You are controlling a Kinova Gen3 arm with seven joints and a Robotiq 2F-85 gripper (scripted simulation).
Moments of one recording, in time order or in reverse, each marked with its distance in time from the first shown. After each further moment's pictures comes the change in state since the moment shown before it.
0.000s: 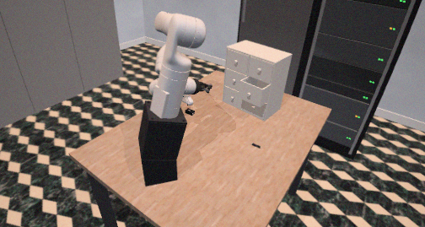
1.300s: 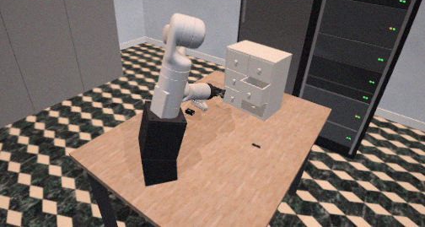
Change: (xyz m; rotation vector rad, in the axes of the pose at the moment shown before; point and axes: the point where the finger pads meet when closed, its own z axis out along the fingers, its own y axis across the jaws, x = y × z) arm -0.002 -0.071 0.020 -0.002 -0.001 0.000
